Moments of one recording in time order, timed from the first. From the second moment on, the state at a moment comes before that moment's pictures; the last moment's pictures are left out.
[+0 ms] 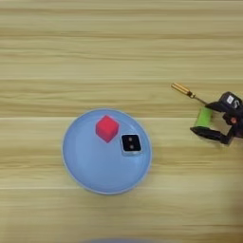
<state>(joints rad) -0.55 -0.67 0.00 1.06 -0.03 -0.22 1.12</state>
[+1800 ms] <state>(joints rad) -0.59 -0.67 0.03 1.11 0.00 -0.25 1.20</state>
